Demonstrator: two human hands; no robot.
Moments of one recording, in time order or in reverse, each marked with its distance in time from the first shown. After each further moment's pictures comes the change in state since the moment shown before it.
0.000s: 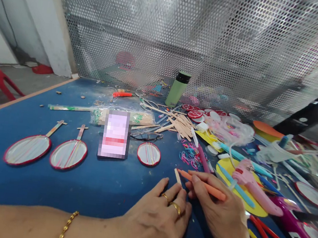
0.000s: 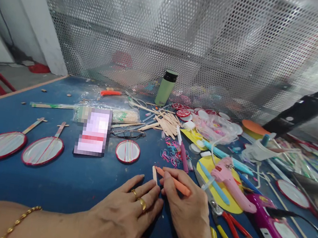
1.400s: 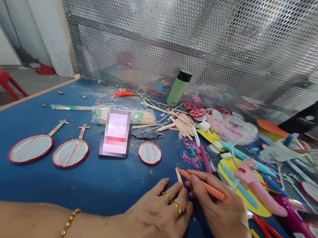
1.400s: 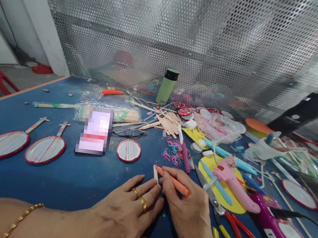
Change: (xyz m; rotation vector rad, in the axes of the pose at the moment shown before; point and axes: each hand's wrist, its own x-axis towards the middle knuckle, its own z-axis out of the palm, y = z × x) left_hand -0.004 0.002 0.003 0.026 -0.018 -0.008; right_hand -0.001 0.003 -0.001 -0.006 -0.048 -0.040
